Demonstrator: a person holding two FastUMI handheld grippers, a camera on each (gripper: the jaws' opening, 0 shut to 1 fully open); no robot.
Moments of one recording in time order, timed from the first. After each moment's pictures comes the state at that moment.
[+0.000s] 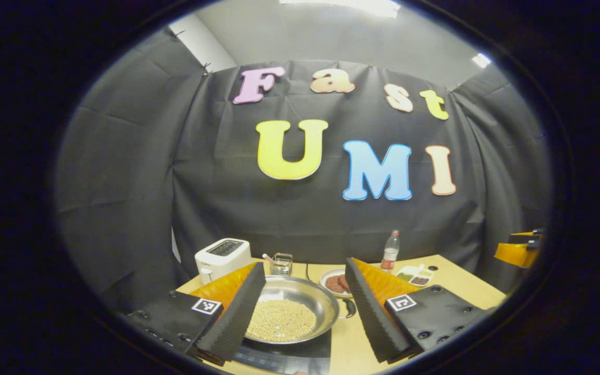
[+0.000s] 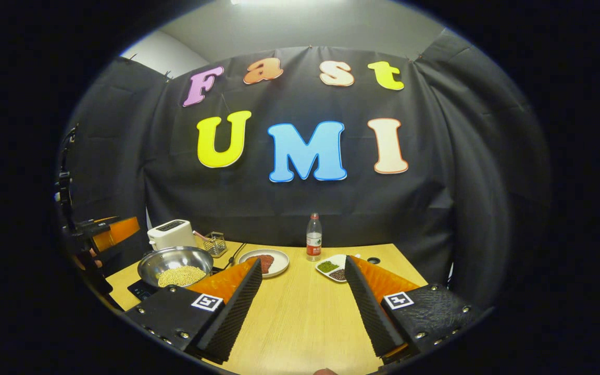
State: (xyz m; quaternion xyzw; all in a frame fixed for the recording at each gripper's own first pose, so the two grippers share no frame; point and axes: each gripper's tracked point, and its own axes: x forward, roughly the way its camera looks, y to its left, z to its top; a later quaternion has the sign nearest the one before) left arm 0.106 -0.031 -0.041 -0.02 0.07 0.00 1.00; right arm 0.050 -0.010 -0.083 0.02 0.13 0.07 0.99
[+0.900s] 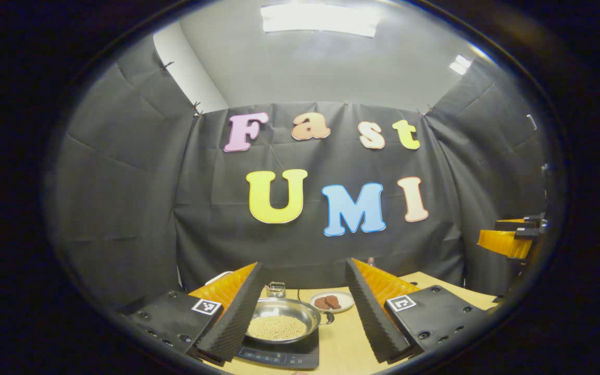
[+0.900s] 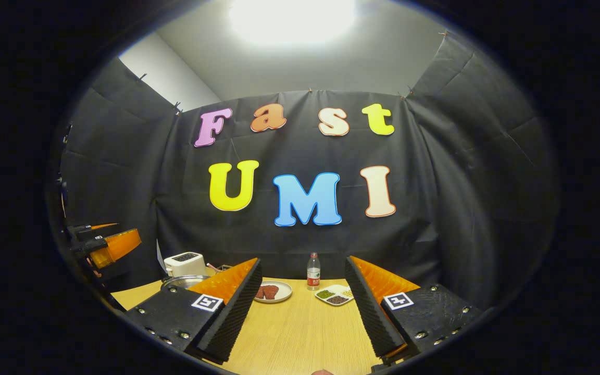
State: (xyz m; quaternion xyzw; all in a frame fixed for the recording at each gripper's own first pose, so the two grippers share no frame) left arm 0.004 -0.038 0.052 0.01 -0.02 -0.03 1.00; right arm -0.027 -0.003 0.005 0.03 0.03 0.06 1.00
